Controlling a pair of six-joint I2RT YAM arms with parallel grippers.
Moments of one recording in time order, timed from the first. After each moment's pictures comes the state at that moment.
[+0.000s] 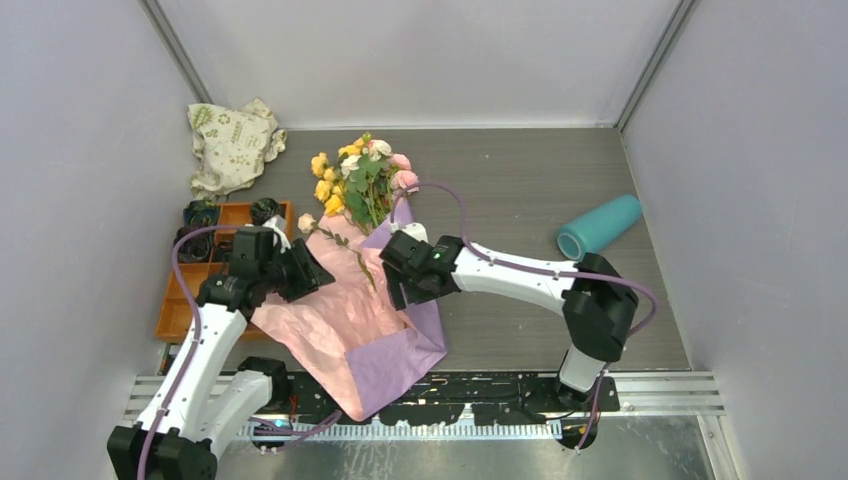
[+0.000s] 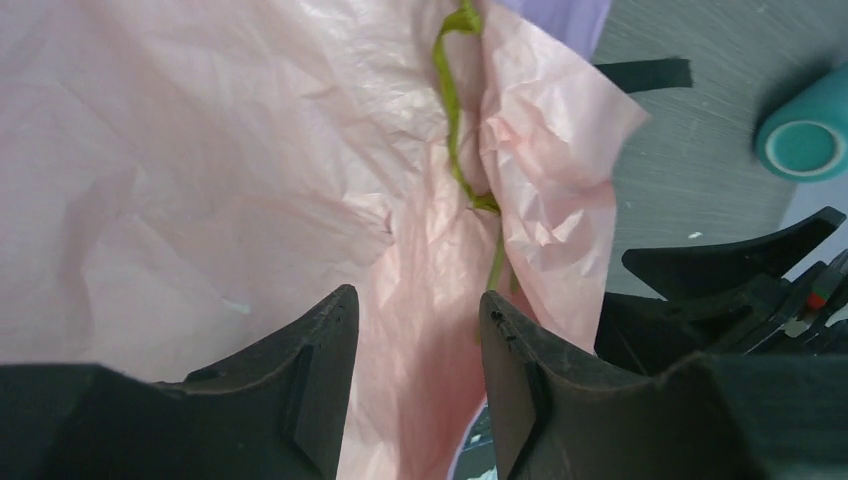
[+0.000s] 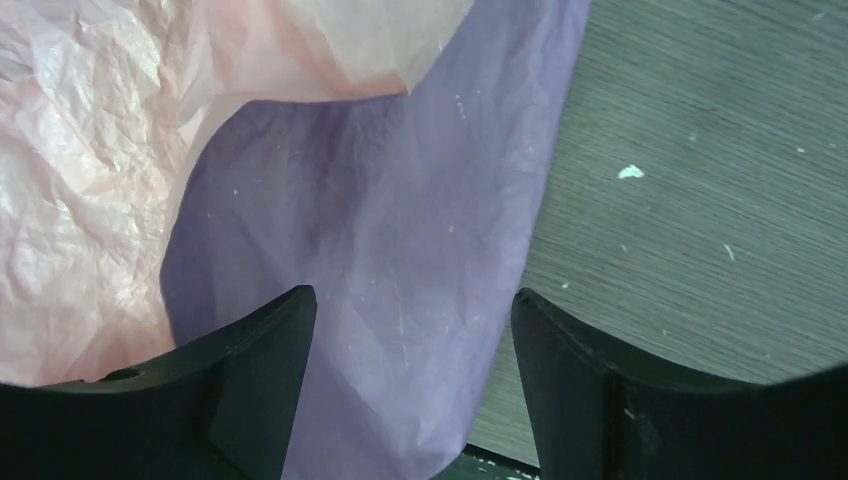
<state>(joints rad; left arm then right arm) -0.14 0.84 0.72 -0.73 0.28 -0.64 1.05 1.66 1.26 -0.73 0.21 0.66</state>
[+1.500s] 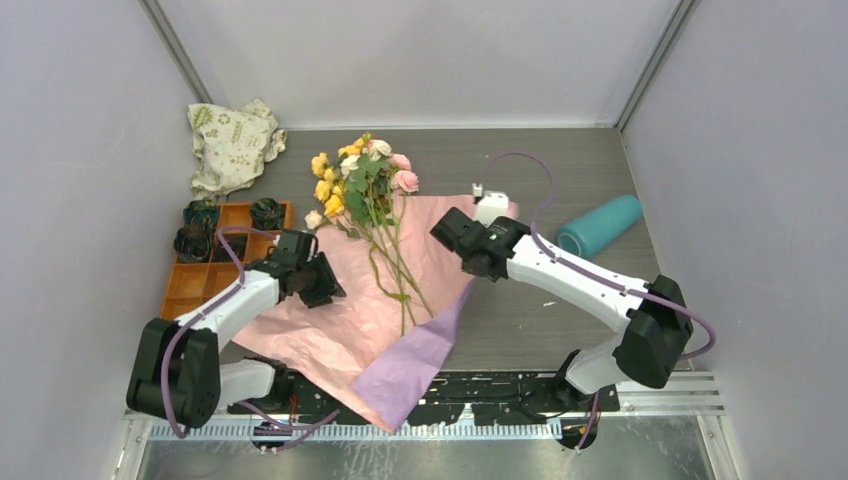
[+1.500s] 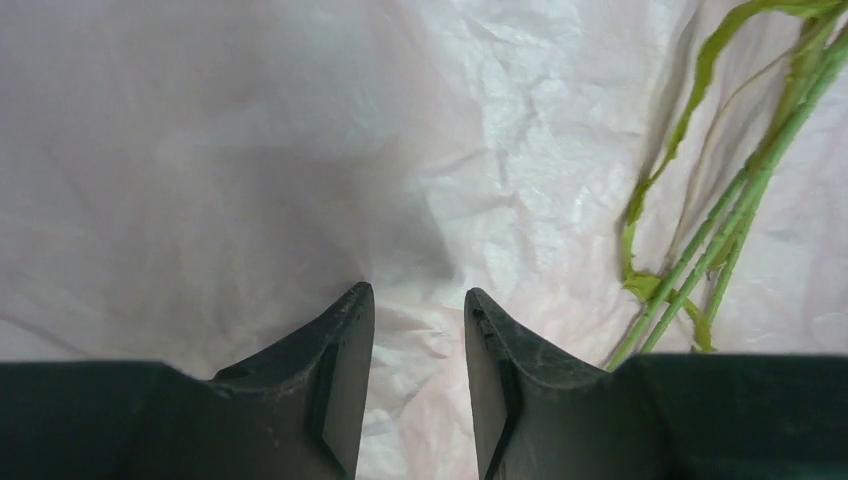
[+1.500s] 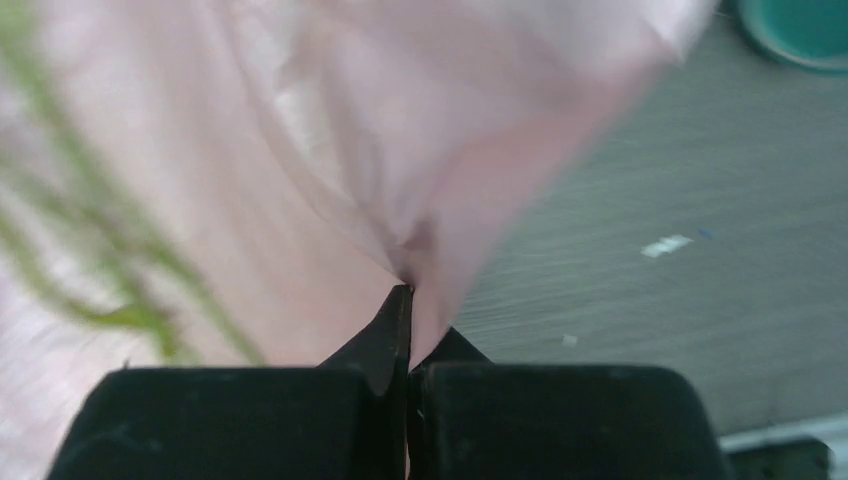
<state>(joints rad) -0.25 1.19 0.57 -0.44 0.13 -0.71 0.92 1.45 1.24 -0.93 0.58 0.89</state>
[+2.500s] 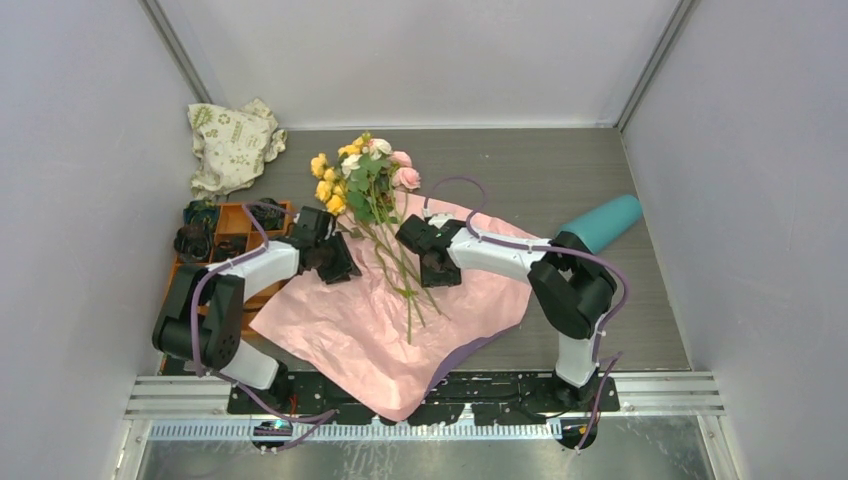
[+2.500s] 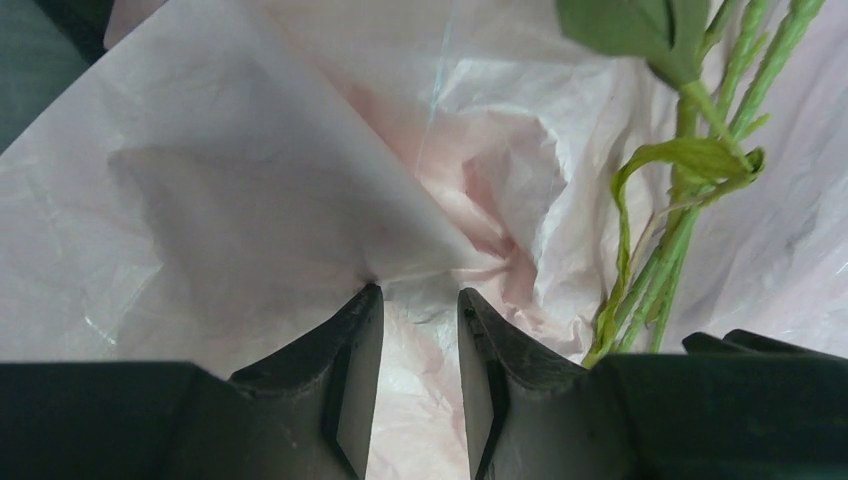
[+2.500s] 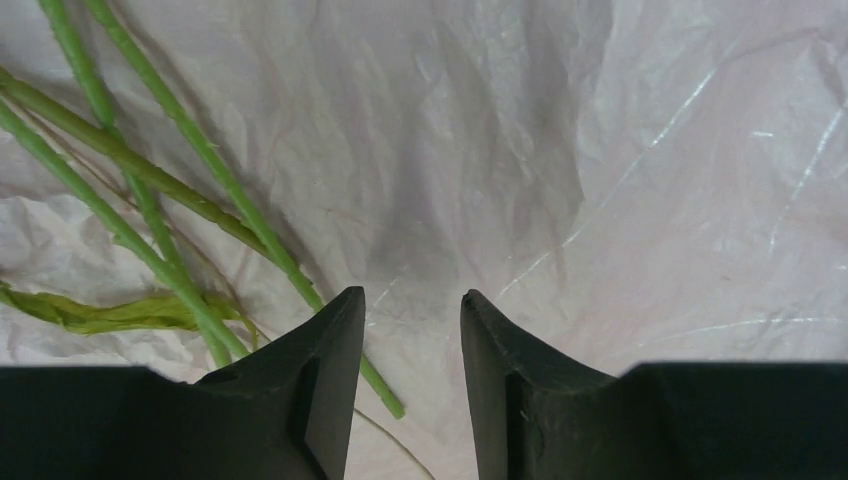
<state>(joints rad) -0.30 1.50 0.73 -0.30 0.15 -0.71 0.87 1.85 1.26 -0.75 0.32 0.79</state>
